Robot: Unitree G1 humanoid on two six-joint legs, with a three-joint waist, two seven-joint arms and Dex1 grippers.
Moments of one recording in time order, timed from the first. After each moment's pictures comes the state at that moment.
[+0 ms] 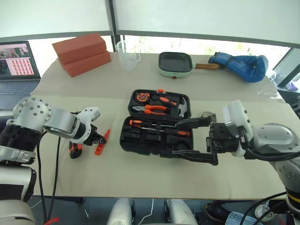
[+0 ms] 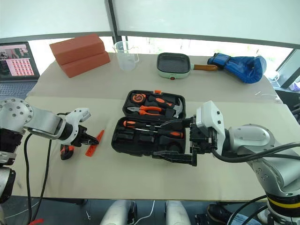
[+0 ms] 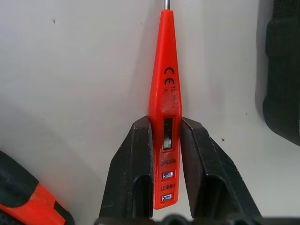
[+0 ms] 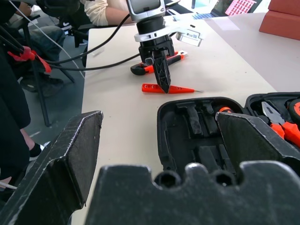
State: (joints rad) left arm -0.85 0.95 -0.26 0.28 -1.53 1.60 0.29; right arm -0.31 -0.85 -0.13 -0.66 0.85 0.75 0.95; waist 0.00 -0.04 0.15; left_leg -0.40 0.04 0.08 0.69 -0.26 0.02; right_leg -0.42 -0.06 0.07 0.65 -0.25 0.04
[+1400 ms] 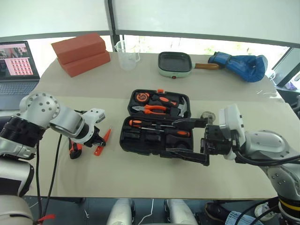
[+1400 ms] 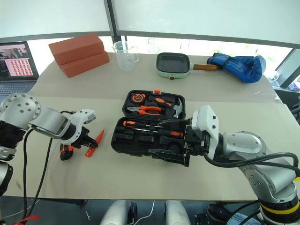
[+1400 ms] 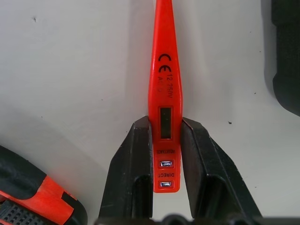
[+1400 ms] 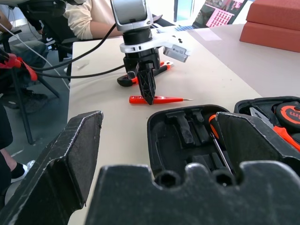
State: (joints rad) left arm -0.94 1.01 -0.47 0.24 -1.61 1.60 0.30; right arm -0.26 -0.78 -0.09 -0.70 0.83 0.70 0.83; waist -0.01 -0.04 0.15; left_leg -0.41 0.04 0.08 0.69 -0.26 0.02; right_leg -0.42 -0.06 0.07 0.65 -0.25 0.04
